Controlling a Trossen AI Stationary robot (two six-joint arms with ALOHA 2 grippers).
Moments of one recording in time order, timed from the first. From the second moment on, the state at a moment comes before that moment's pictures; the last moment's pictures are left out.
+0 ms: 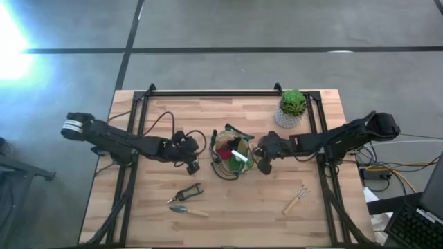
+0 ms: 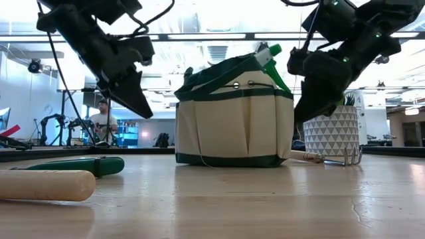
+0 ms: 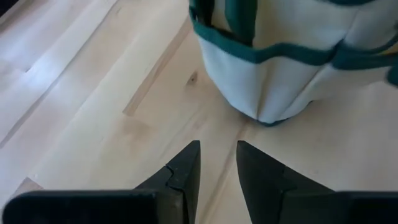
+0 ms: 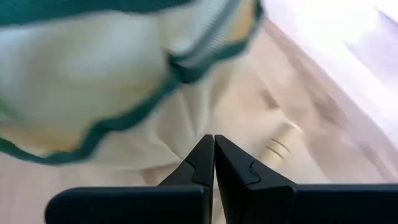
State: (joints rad) left arm -0.16 1.31 0.71 -0.31 -0.43 -0.50; right arm 0.05 1.33 0.54 -0.01 0.19 0.45
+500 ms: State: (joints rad) left arm -0.18 1.25 0.71 -0.35 -0.04 -0.51; right arm 0.05 1.09 0.54 -0.30 0.24 0.50
